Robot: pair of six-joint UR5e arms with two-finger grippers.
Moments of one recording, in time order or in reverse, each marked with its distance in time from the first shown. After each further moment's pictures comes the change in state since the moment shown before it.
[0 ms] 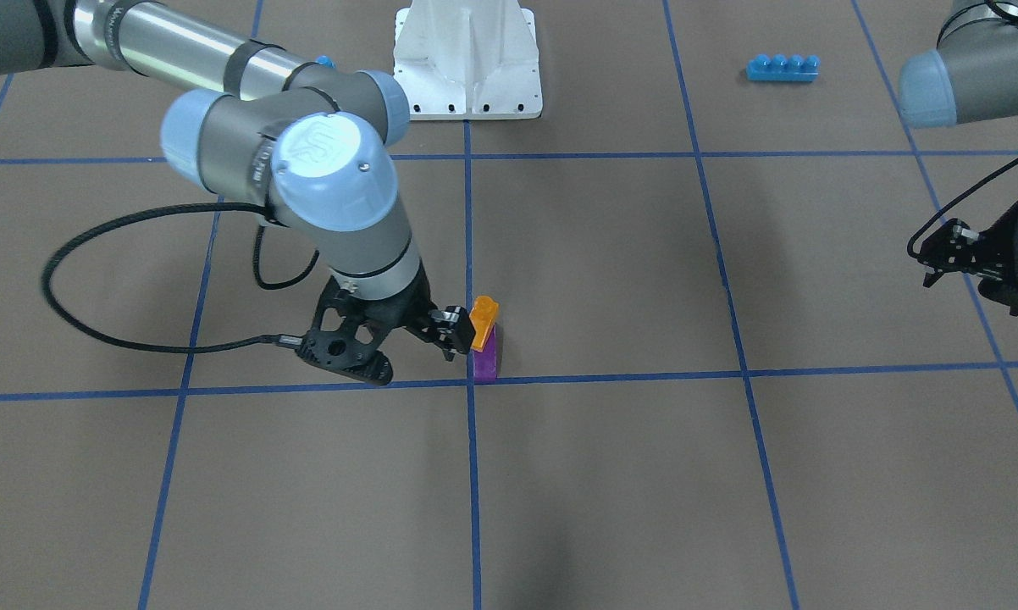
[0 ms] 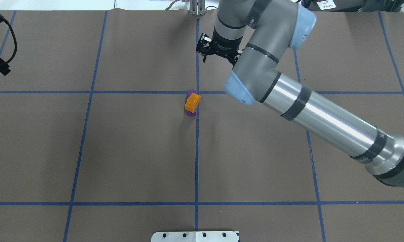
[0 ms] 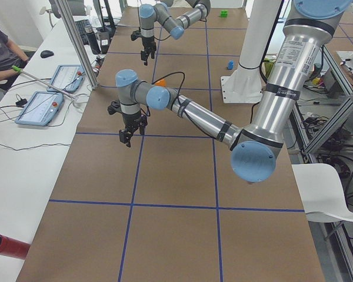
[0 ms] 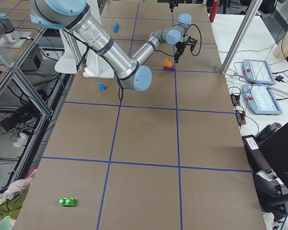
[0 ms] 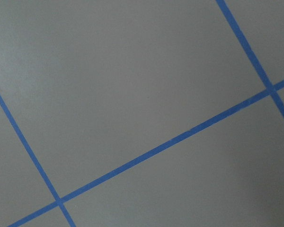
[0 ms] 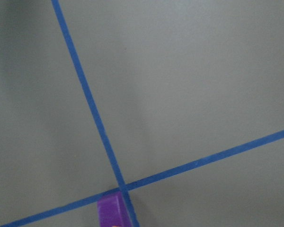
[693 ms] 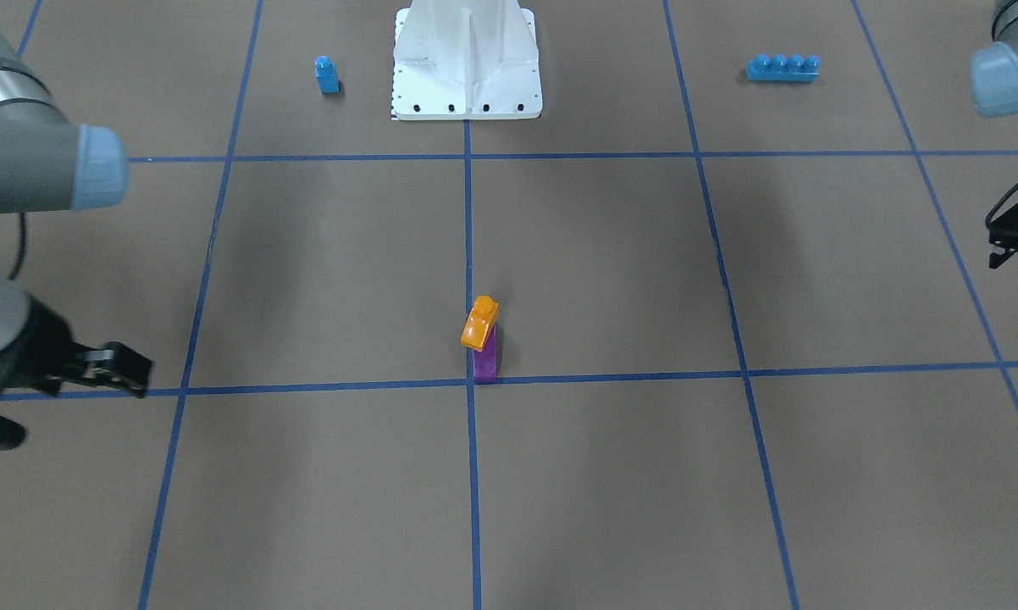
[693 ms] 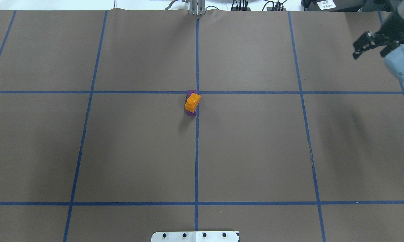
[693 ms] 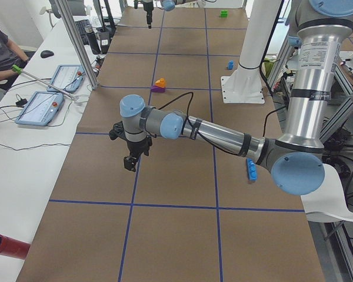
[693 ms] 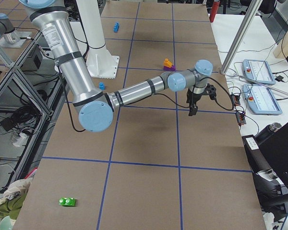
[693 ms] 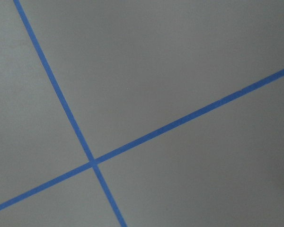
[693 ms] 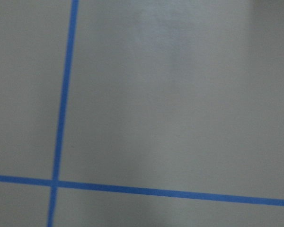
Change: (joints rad) left arm -0.208 0.189 0.004 -0.087 -0.142 0.190; right arm 0.461 -0.545 0.119 -0.010 0.189 -1.016
